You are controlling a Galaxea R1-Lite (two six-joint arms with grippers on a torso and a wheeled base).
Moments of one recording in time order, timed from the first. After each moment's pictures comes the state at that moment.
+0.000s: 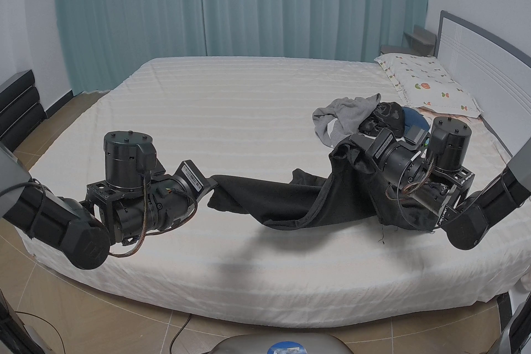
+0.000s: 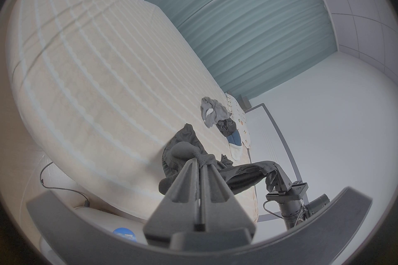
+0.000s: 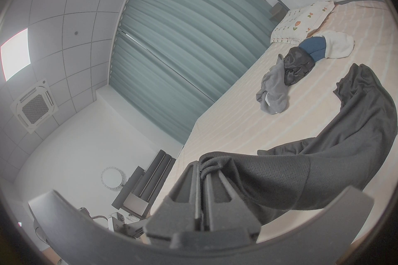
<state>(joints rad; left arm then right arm) -0.46 1.82 -0.72 -0.73 -0.06 -1.01 0.43 1.94 -0.77 -1.16 0.04 0.85</state>
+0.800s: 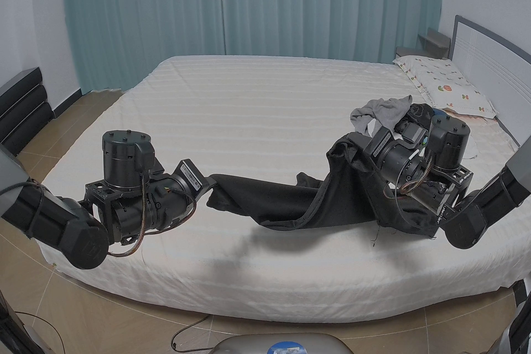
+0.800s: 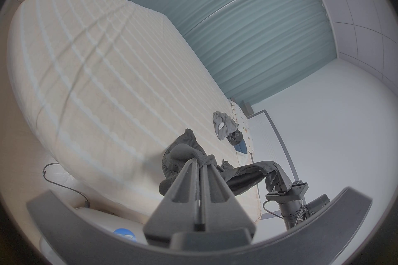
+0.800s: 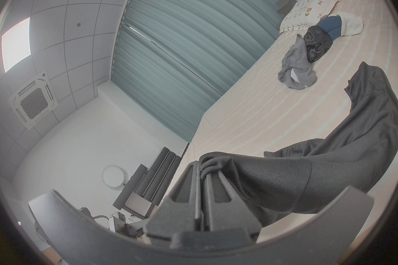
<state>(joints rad) -0.46 1.81 -0.72 -0.73 -0.06 -1.01 0.44 1.94 -0.78 -1.16 0.04 0.86</state>
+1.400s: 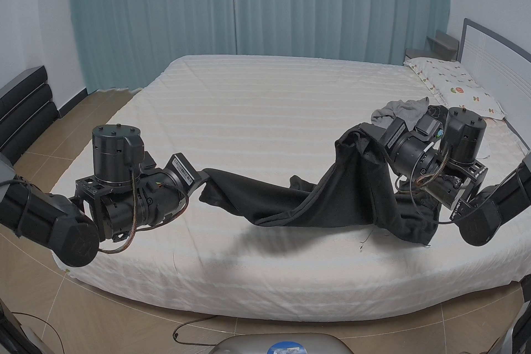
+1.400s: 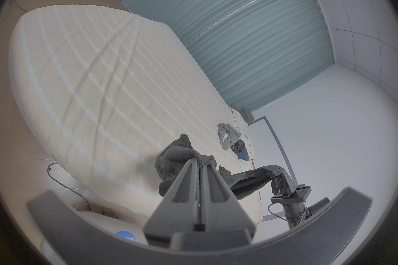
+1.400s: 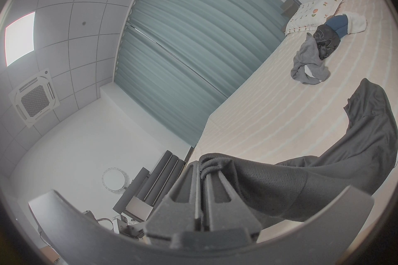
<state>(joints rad) -0.45 1.77 -0.72 -0.70 -0.06 -0.99 0.40 1.86 -0.74 -1.14 0.04 0.85</state>
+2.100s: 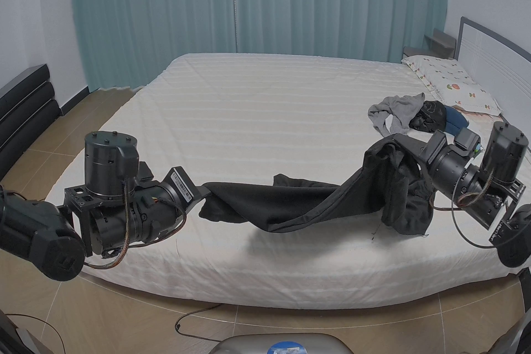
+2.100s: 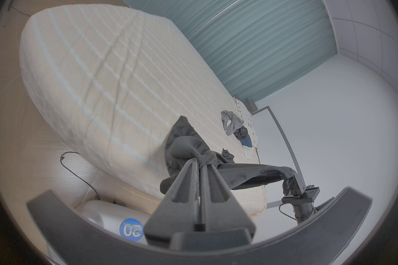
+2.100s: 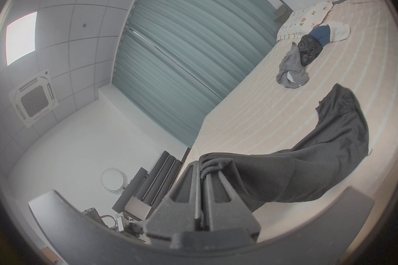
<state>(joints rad) -0.52 1.64 -0.66 -0.58 -0.01 -0.98 0.38 1.60 -0.50 -1.14 0.03 0.84</state>
